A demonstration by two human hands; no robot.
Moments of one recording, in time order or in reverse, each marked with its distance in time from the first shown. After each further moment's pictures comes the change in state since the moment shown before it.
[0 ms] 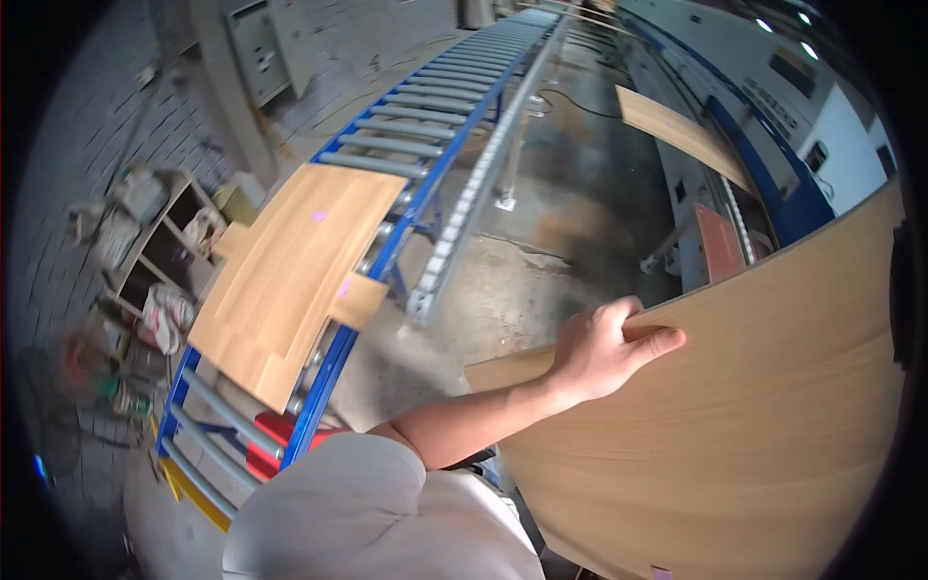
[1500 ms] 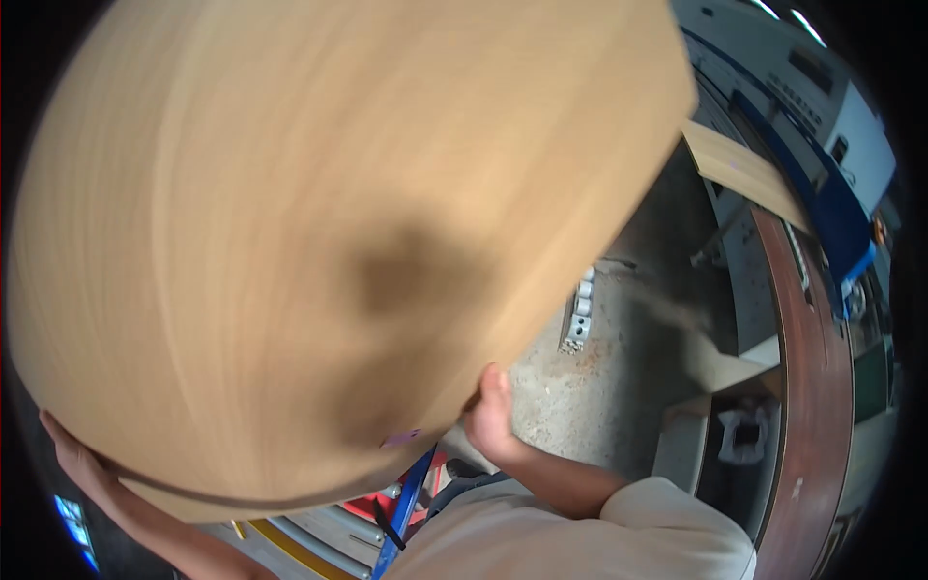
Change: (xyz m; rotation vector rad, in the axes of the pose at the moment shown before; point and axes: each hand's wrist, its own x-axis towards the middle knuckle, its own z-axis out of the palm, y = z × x) left_hand -0.416 0.171 -0.650 0.591 1.596 0.020; right_hand -0.652 0.105 0.059 0.131 -1.491 1.229
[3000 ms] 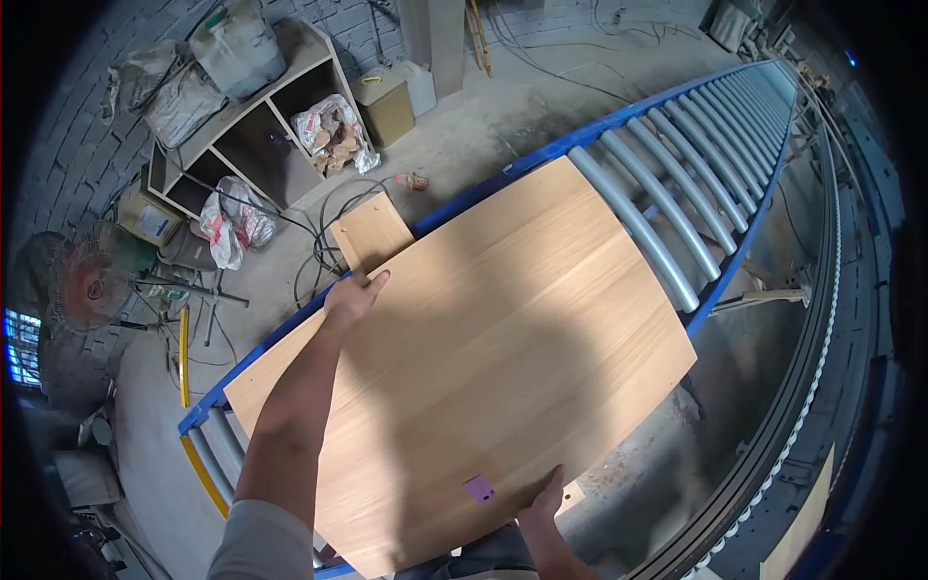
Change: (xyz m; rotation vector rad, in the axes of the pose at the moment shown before) left_hand 0.024 -0.604 0.553 1.084 -1.065 -0.482; right_hand 0.368 0.222 -0.054 -0.448 0.597 0.641
